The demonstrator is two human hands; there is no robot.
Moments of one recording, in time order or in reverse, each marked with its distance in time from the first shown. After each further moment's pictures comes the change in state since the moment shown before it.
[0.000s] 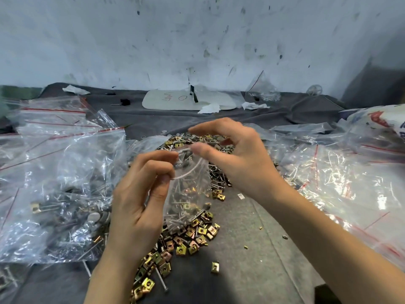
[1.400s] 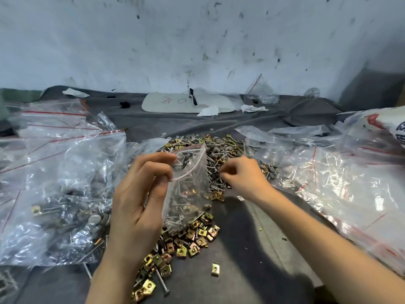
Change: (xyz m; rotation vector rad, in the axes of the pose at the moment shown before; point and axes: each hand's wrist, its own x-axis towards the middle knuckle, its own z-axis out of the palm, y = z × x) left_hand 0.001 0.001 0.000 -0.026 0.020 -0.012; right_hand 0.000 0.094 0.013 -0.410 -0.180 0.423
